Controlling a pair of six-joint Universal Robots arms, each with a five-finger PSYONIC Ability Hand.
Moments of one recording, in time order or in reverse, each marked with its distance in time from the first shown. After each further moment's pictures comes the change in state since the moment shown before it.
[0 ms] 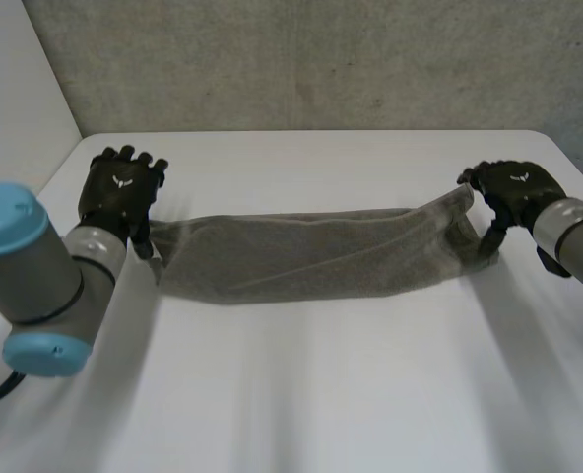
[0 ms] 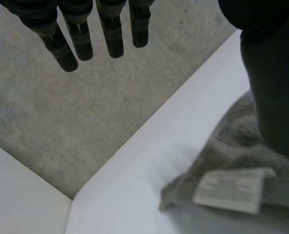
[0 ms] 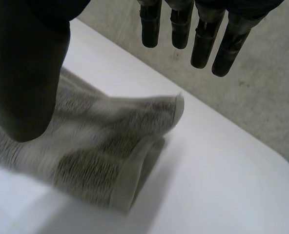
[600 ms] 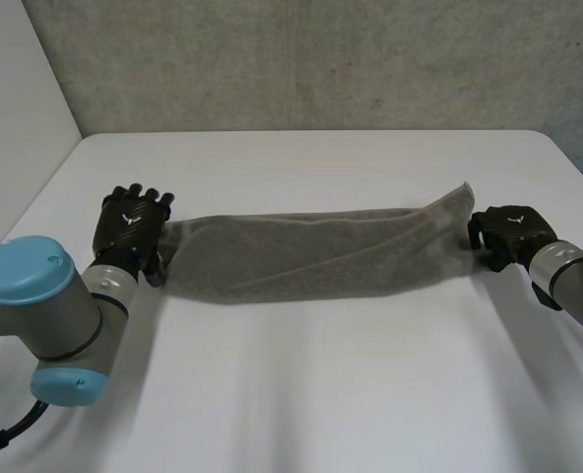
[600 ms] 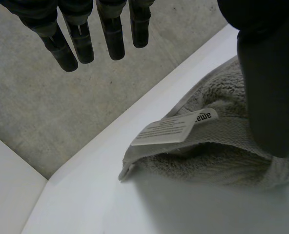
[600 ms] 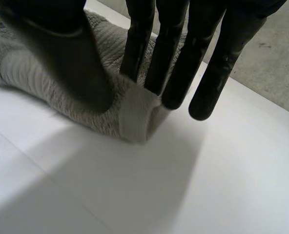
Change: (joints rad) left arm 0.010 -0.125 -0.081 0.182 0.004 -0.078; right arm -0.074 0.174 0.048 -0.168 -0.081 -0.013; left_hand 0.007 0.026 0.032 0.003 0.048; right_hand 0.873 0.853 0.851 0.846 0.878
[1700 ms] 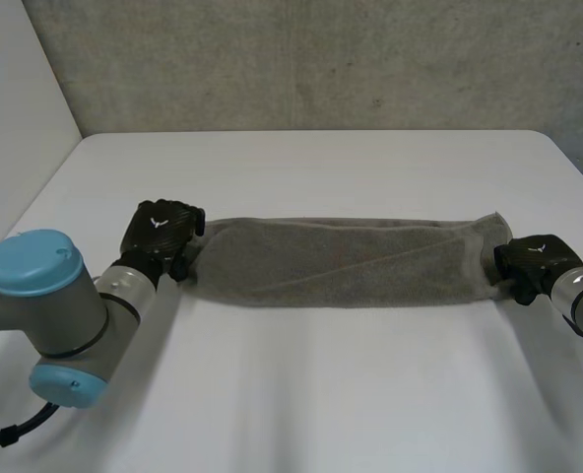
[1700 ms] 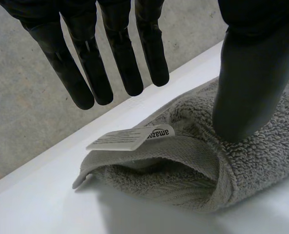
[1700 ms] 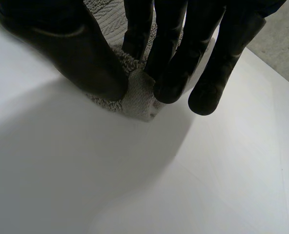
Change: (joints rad) left arm -0.029 -0.003 0.036 -0.088 0.145 -0.158; right arm -0.055 -0.086 0.160 0.058 0.078 -0.203; left_hand 0.517 0.504 0.507 0.525 0.489; right_hand 0.224 0.197 0.236 0.237 0.215
